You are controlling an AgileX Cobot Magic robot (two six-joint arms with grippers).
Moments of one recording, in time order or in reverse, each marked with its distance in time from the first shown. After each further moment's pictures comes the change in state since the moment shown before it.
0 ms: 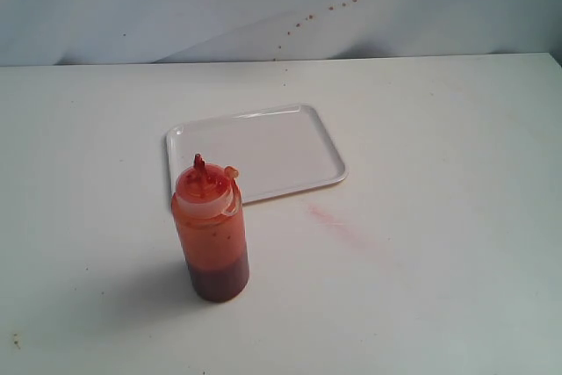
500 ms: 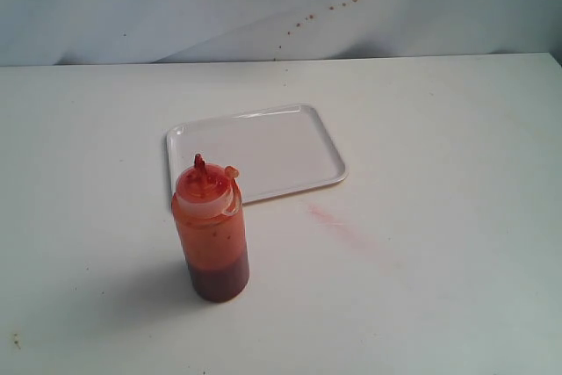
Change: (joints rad) left arm 0.000 0.728 -0.099 0.224 -0.223 -0.037; right arm 0.000 0.000 0.000 0.000 0.000 0.000
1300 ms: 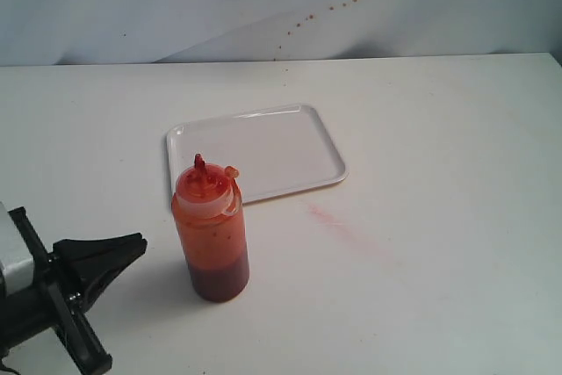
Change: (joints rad) left arm 0.000 0.784 0.040 0.691 -0.278 0.043; right arm 0.000 0.000 0.000 0.000 0.000 0.000
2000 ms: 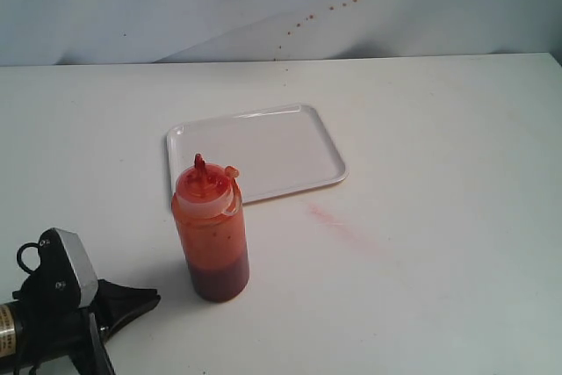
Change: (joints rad) left arm 0.000 0.314 -0.101 0.042 0.179 0.096; right arm 0.000 0.000 0.000 0.000 0.000 0.000
